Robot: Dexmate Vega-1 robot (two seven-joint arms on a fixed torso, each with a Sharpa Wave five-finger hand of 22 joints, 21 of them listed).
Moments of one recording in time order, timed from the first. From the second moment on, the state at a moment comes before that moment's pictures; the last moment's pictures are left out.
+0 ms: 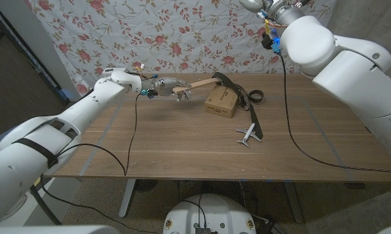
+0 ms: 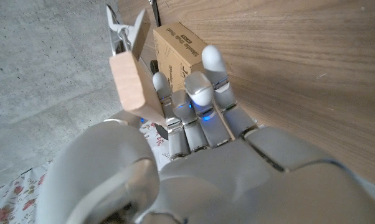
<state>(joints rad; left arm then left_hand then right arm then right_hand) 0.24 0.60 0.70 -1.03 -0.42 0.11 -0.80 0.73 0.08 0.62 0.11 0.46 0.72 0.07 0.77 0.49 0.79 -0.10 1.57 1.24 1.08 -0.18 1.43 1.22 0.69 -0.07 1.55 0.19 -0.46 -0.87 -0.49 -2.59 0.18 -0.94 -0.28 0.53 0.07 -0.28 0.09 0.39 0.43 -0.01 0.20 0.19 0.25 0.06 0.22 0.24 0.11 0.03 0.22 0.49 0.01 0.20 0.45 0.19</state>
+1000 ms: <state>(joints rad) 0.27 0.63 0.75 -1.24 -0.30 0.22 -0.63 0.84 -0.09 0.39 -0.02 0.35 0.24 0.15 0.23 0.32 0.39 0.05 0.80 0.48 0.67 -0.07 0.74 0.52 0.31 0.05 1.27 0.17 -0.56 -0.90 -0.39 -2.59 0.17 -0.86 -0.27 0.53 0.07 -0.28 0.09 0.38 0.44 -0.01 0.20 0.19 0.26 0.06 0.22 0.23 0.12 0.03 0.22 0.48 0.01 0.21 0.44 0.19</state>
